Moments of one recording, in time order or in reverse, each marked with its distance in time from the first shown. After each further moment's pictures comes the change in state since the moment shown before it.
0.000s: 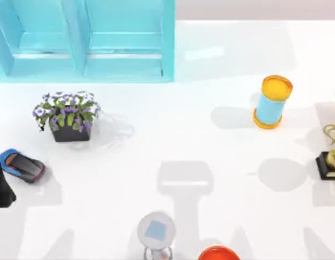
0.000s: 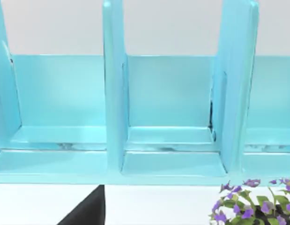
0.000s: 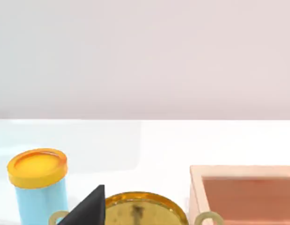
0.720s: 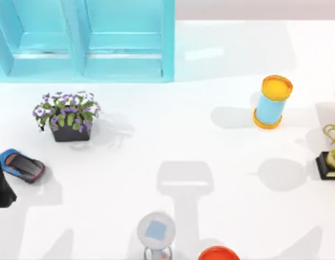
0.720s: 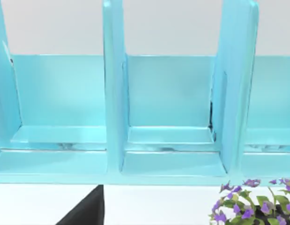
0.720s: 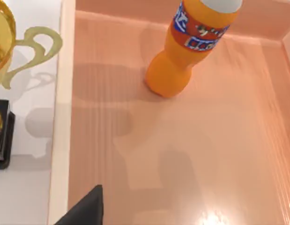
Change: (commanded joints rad) left arm 0.000 0.000 0.000 0.000 0.000 0.000; right arm -0.279 0.577 0.464 -0.520 0.014 -0.338
